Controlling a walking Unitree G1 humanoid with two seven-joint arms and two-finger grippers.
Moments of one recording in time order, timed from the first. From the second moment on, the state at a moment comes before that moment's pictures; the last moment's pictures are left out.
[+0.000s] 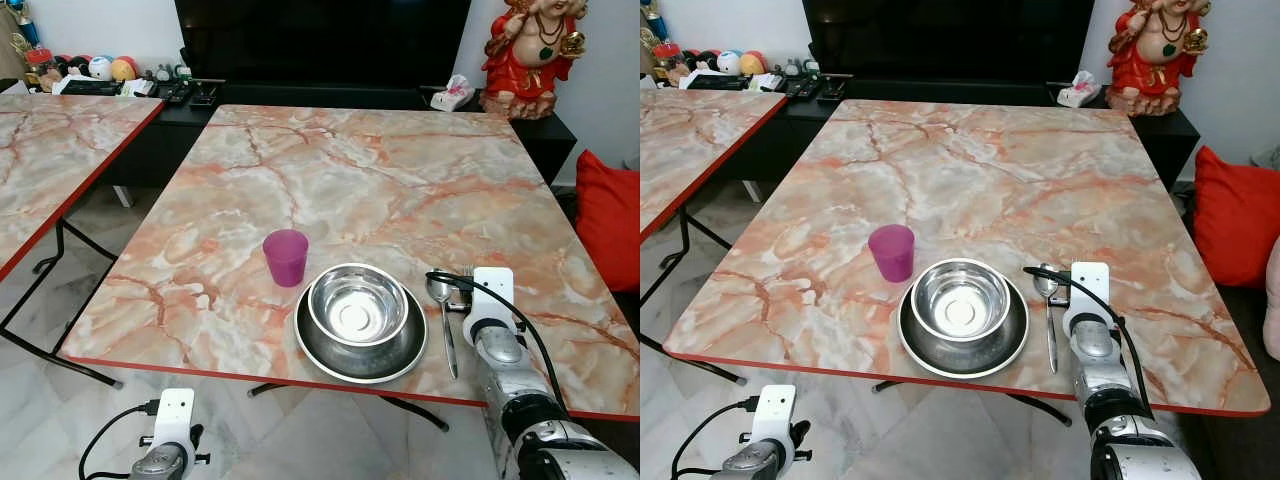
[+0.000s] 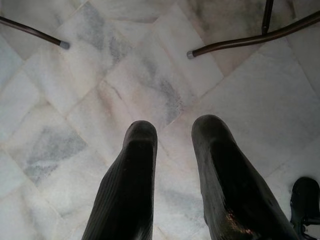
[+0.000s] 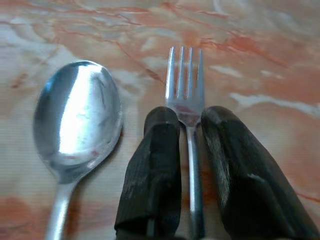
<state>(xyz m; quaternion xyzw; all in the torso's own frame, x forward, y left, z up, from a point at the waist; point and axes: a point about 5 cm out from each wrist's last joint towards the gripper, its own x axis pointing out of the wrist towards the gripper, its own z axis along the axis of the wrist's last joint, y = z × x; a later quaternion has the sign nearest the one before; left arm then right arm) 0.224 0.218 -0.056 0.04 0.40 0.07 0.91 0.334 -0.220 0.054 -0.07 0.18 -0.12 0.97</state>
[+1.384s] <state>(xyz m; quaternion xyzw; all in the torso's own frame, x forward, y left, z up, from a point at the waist) 0.222 0.218 -0.057 0.04 0.40 0.07 0.91 0.200 -0.338 0.109 -0.26 -0.03 -0.56 0.79</state>
